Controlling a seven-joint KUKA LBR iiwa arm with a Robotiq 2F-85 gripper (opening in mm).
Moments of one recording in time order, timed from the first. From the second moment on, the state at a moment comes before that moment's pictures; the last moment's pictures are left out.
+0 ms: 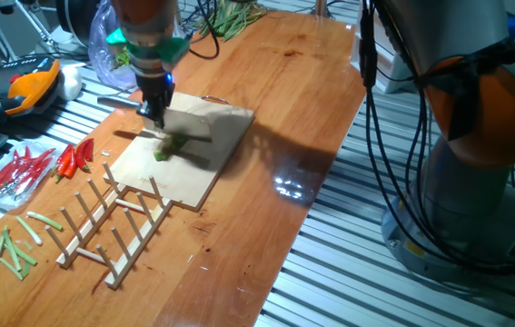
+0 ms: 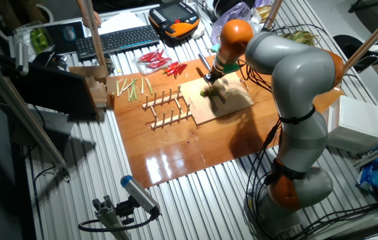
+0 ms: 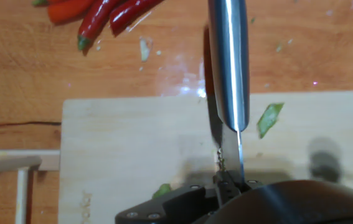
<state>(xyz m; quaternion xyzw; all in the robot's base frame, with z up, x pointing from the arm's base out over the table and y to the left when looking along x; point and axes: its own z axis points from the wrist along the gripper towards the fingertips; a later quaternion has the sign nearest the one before) 0.648 0.020 0.088 -0.04 1.00 0.02 0.06</state>
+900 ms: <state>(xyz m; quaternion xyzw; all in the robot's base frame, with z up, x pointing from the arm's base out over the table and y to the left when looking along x) 0.636 0.021 0.066 -0.01 1.00 0.02 0.09</state>
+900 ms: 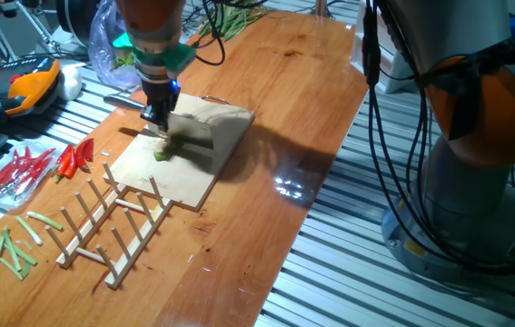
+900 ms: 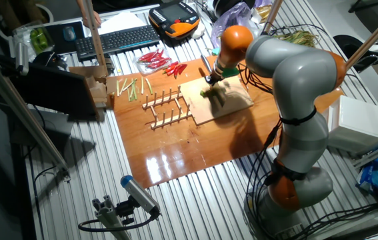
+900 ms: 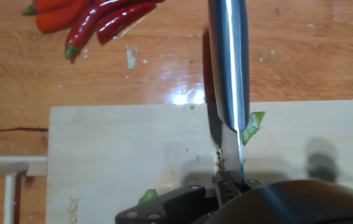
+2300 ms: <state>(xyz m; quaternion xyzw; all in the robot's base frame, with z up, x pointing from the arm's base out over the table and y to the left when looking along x) 0.637 0.012 0.084 0.00 1.00 0.03 0.08</state>
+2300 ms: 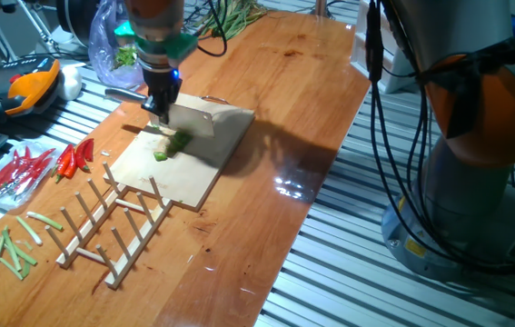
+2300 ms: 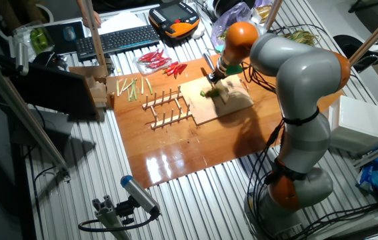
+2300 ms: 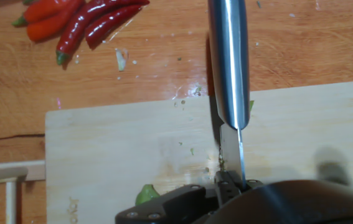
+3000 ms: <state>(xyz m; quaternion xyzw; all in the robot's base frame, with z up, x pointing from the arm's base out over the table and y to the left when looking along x) 0.627 0.014 0.066 0.00 0.99 0.04 0.10</state>
